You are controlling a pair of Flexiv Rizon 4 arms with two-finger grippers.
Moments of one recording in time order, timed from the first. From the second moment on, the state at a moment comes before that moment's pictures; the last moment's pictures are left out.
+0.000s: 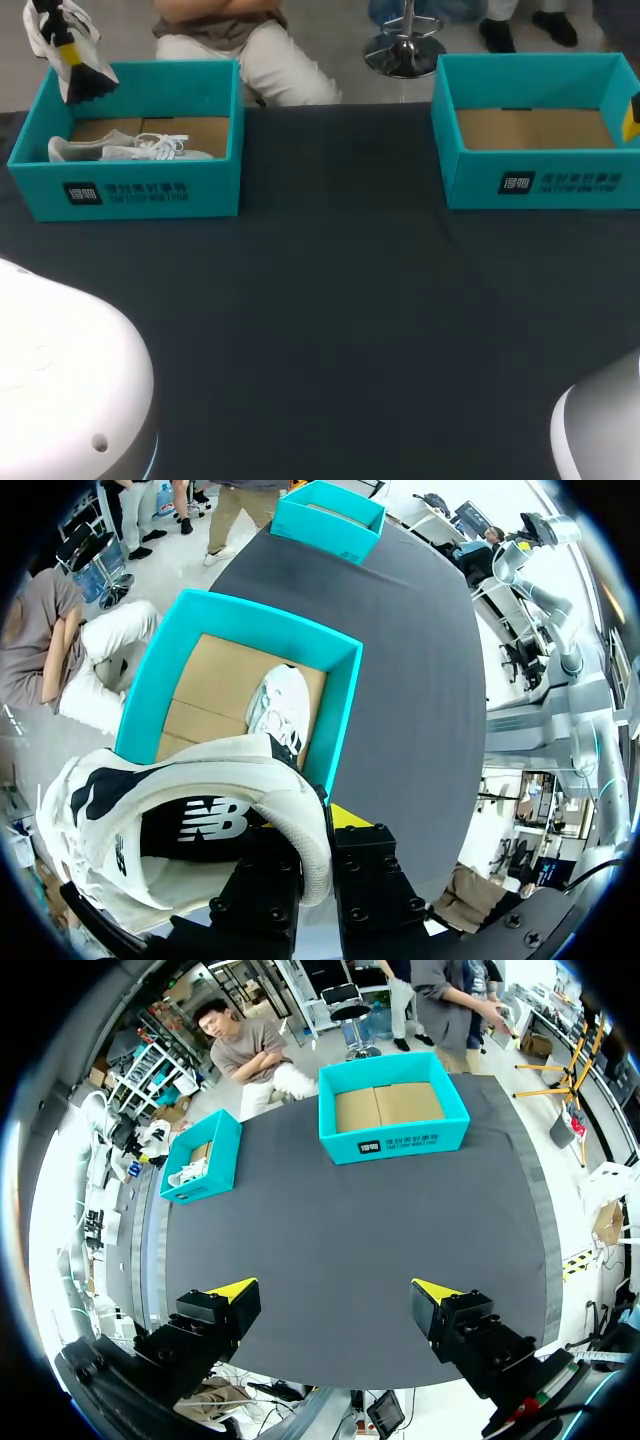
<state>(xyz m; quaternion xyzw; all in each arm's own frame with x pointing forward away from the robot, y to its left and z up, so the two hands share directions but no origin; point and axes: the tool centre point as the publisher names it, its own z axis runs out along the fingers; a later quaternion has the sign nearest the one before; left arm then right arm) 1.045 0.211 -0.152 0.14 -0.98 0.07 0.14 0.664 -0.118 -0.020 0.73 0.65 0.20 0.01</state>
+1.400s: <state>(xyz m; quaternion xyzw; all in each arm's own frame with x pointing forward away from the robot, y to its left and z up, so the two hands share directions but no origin) 1.105 0.291 -0.167 -0.39 -0.91 -0.03 0.13 0.664 -0.118 -0.020 0.73 0.65 0.20 0.01</state>
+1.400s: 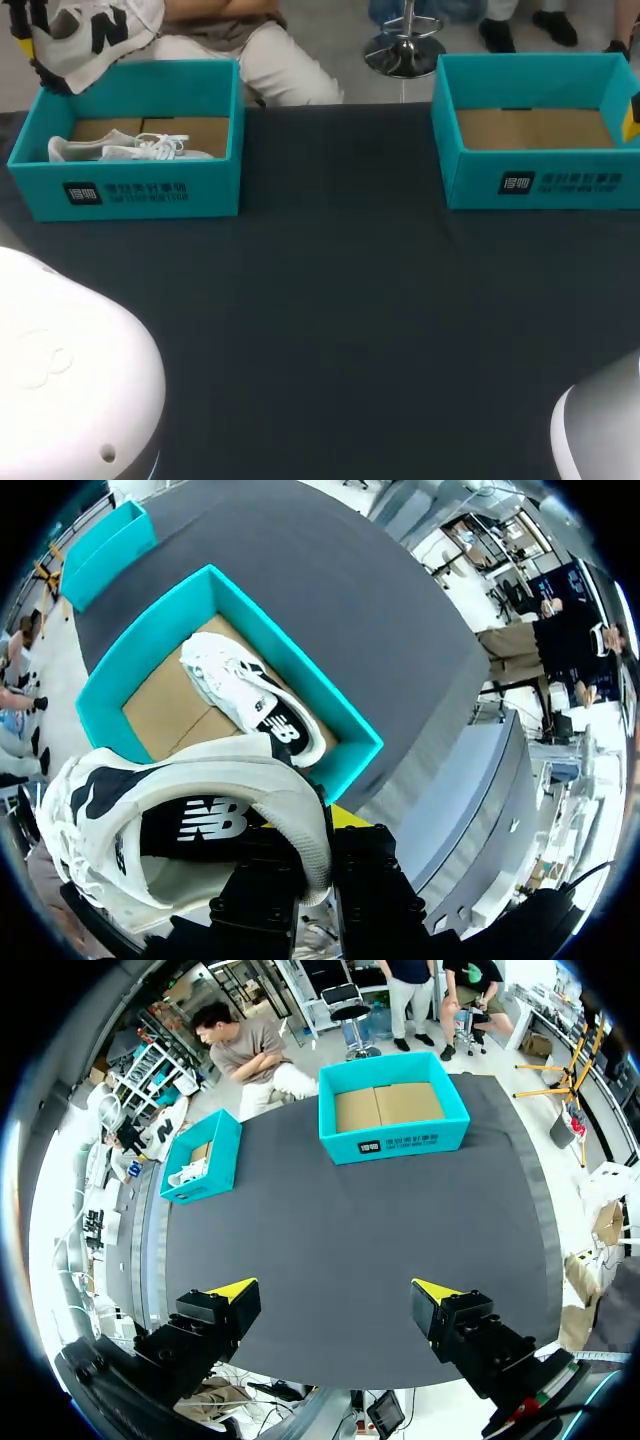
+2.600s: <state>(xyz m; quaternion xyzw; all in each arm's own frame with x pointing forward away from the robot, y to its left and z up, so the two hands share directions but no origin) 1.125 0.284 -0.172 -0.68 -0.71 -0.13 0.13 0.664 -0.117 -0.020 0.73 0.65 0.20 0.01</state>
